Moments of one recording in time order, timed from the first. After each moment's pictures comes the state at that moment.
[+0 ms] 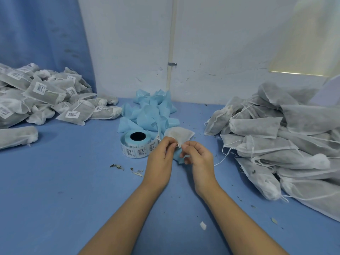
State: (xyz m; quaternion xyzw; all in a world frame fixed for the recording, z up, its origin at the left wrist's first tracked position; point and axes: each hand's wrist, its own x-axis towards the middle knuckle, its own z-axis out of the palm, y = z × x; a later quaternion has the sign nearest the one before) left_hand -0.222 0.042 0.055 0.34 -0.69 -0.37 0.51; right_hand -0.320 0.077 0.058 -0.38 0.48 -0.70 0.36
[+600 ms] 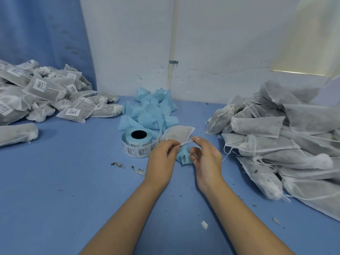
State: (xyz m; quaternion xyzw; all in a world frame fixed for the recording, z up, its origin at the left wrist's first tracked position) left_hand -0.225 0.032 0.046 0.38 -0.72 -0.30 0.49; right_hand -0.324 0.074 0.069 -0.21 0.45 -0.77 0.40
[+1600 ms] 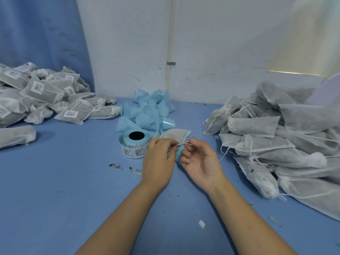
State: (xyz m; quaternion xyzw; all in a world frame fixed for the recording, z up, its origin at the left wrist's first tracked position) left_hand -0.223 0.033 0.049 0.41 -0.76 -0.18 0.47; right_hand -0.333 0.076 0.074 -0.22 0.29 -0.70 0.62
